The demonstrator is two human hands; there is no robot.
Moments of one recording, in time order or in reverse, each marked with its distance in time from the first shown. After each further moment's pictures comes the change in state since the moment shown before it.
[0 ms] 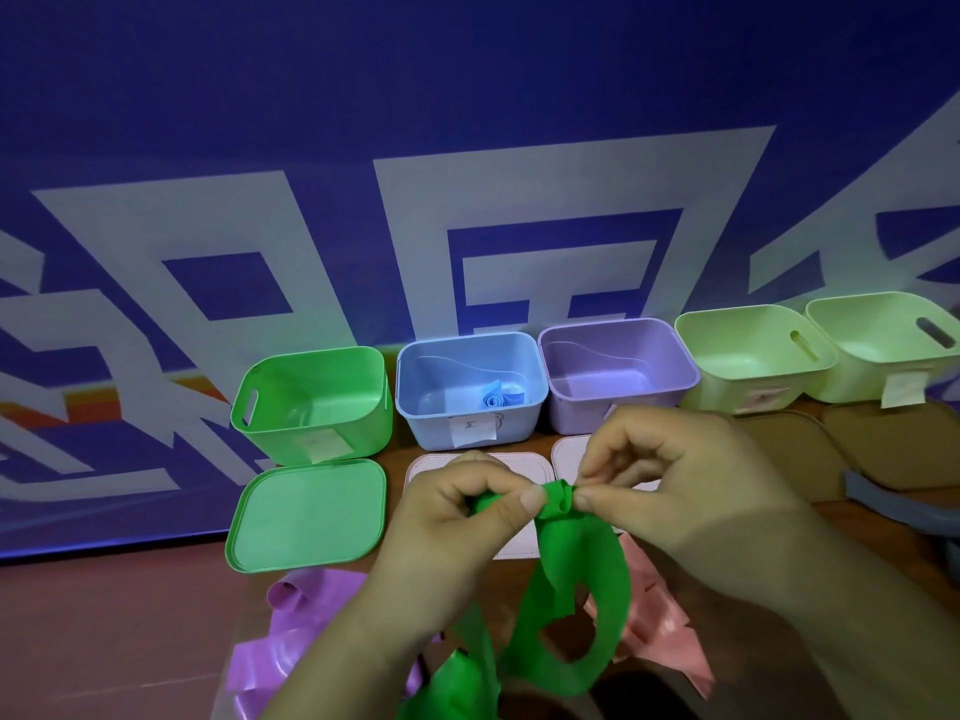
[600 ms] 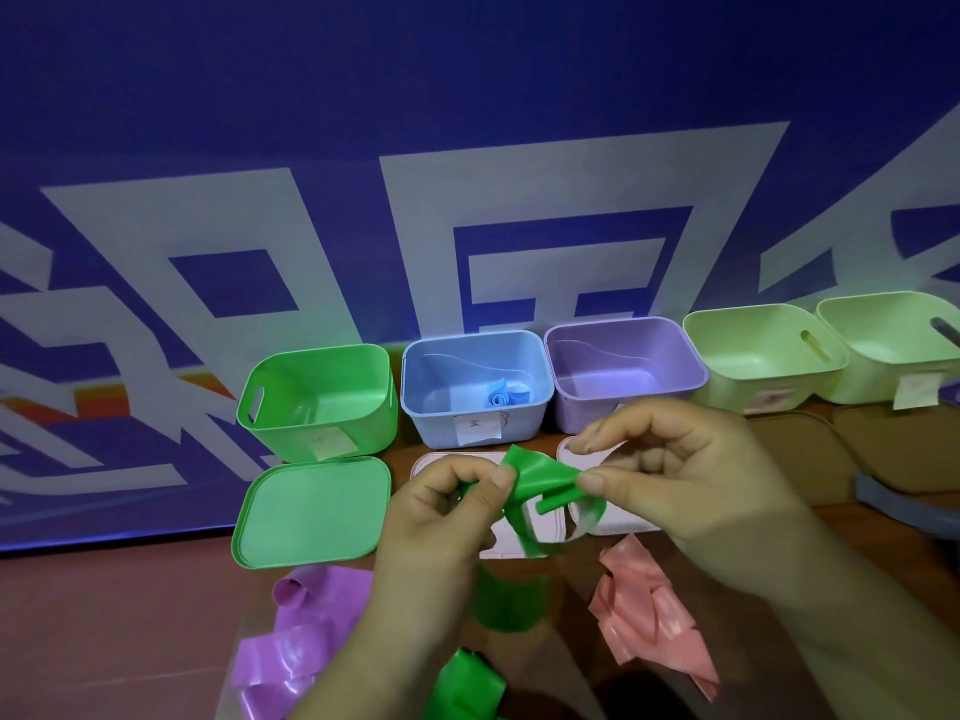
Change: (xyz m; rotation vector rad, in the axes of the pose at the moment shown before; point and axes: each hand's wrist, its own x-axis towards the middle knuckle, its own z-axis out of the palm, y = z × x) left_hand -0.009 0.001 0.008 -0.209 0.276 -0.152; right_hand 0.002 0.013 0.008 0.344 0.076 0.093
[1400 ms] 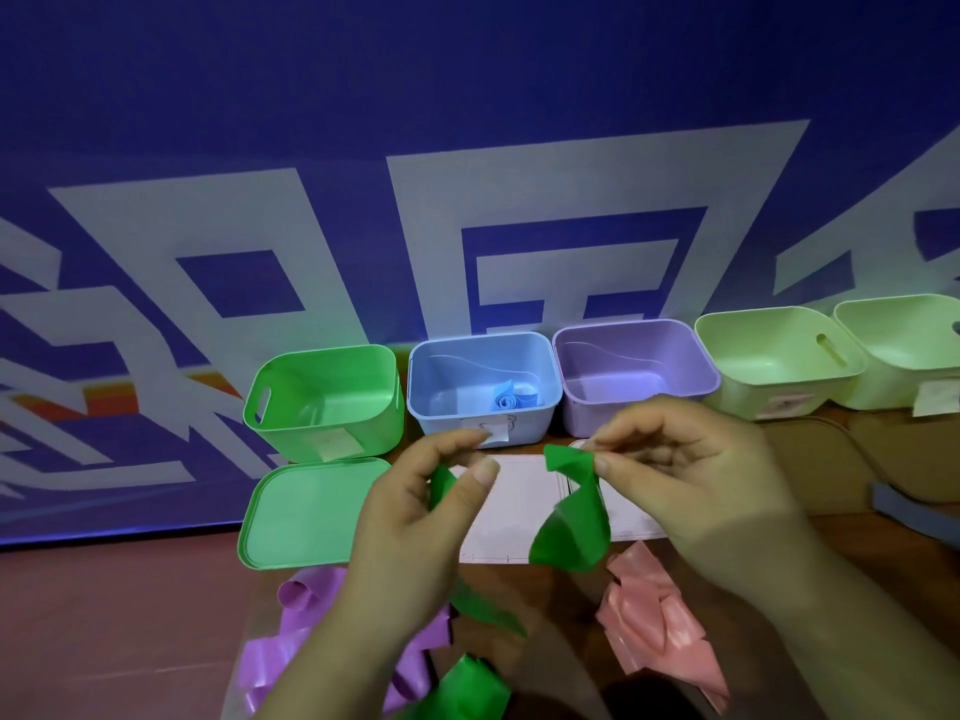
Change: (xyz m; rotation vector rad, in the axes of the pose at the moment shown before) left_hand 0.019 0.007 -0.024 0.294 -0.044 0.149; right_hand 0.011 0.003 0.004 -0.085 0.080 -0.093
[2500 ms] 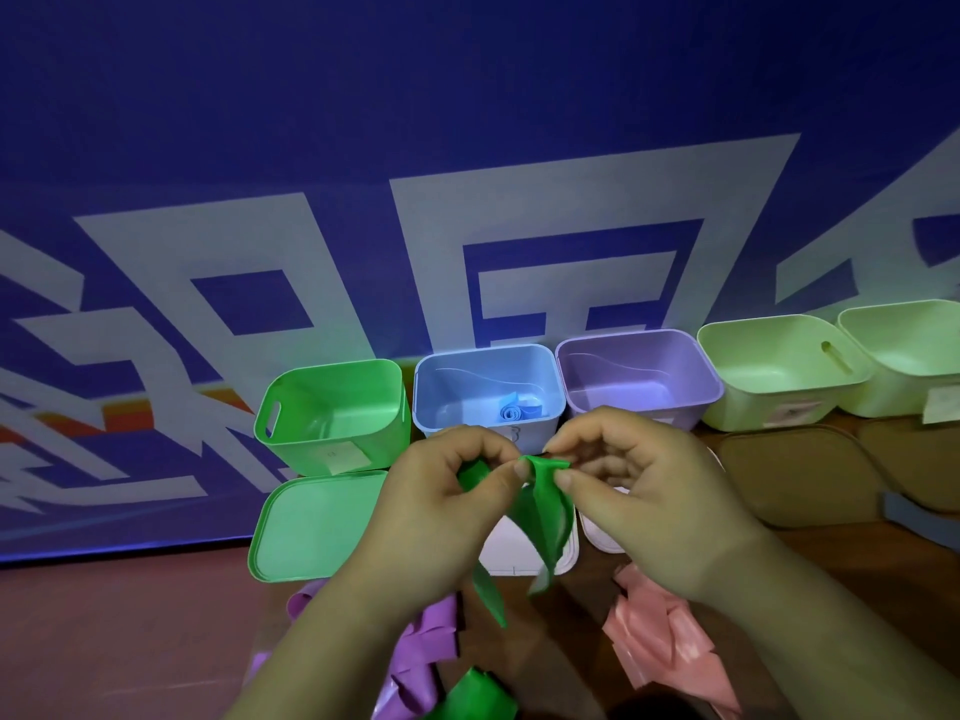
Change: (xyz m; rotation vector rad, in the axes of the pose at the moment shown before) left_hand 0.017 0.029 0.008 0.282 -0.124 0.088; right_hand 0.004 -0.002 0.012 -0.097 -0.145 0.058
